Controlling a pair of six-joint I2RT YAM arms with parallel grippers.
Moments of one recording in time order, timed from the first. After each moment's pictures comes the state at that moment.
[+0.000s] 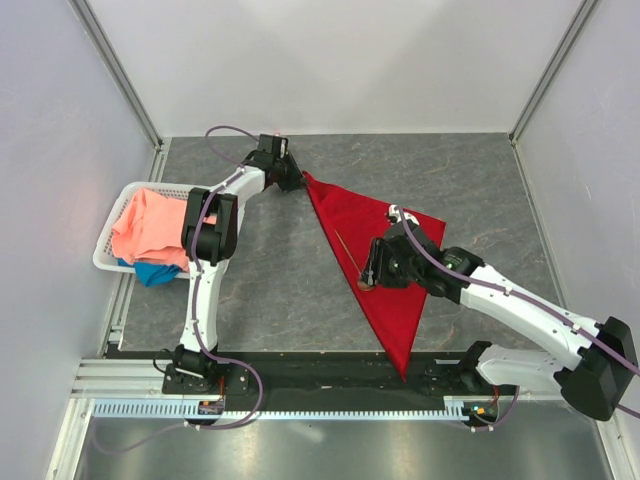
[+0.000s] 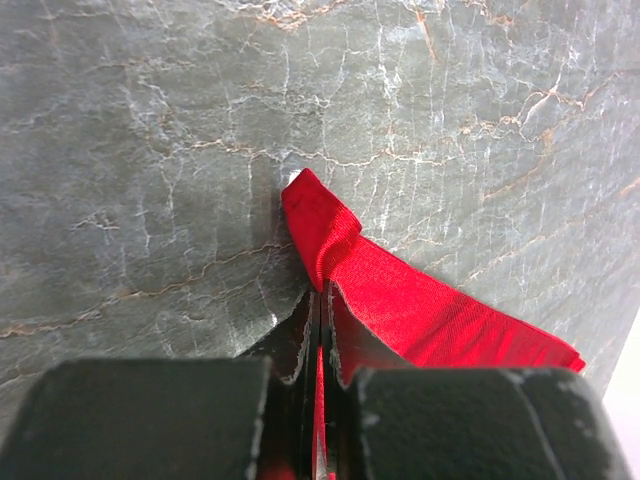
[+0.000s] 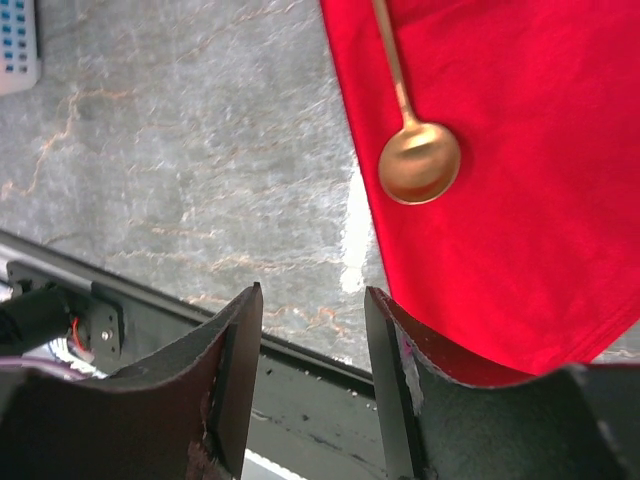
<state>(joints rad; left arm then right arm) -0.26 2.42 1.89 -0.25 0.29 -0.72 0.80 1.13 0.90 -0.60 0.06 0.80</state>
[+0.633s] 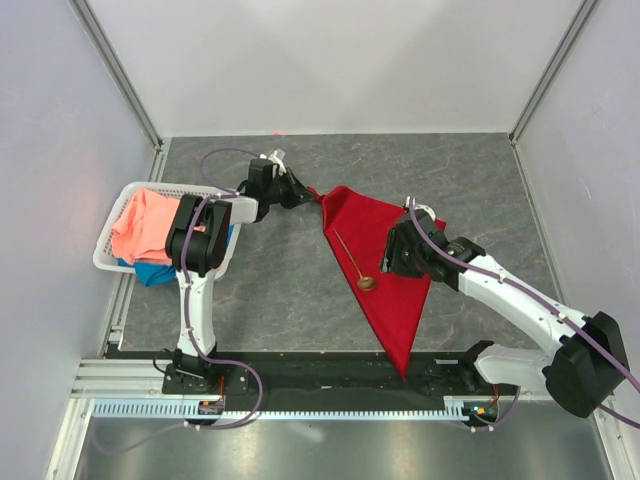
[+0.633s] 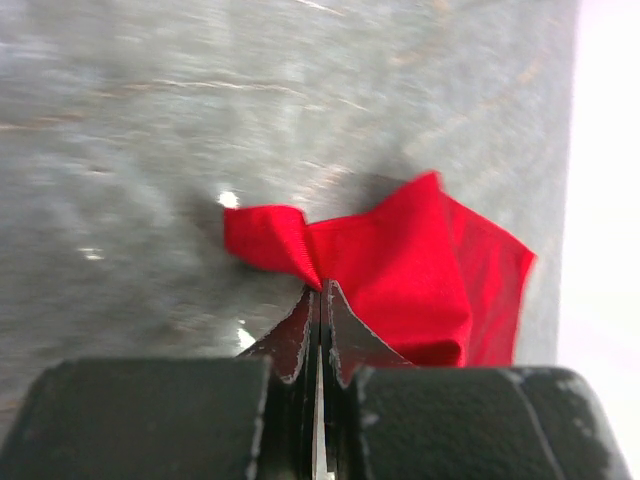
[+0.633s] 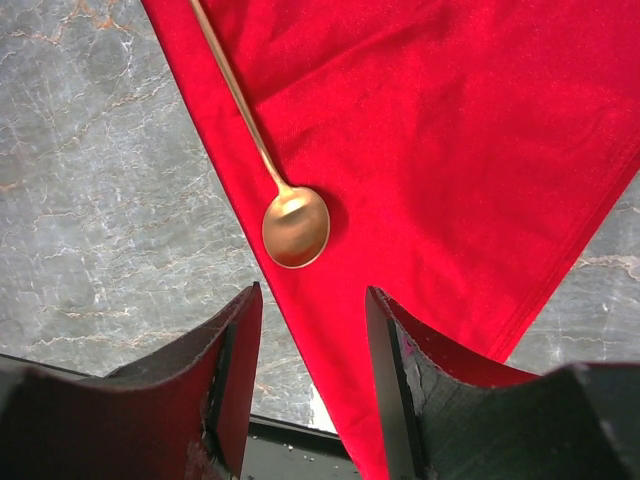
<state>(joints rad) -0.26 2.22 1.35 0.33 0.49 -0.74 0.62 1.19 0.87 -0.60 0.11 0.71</state>
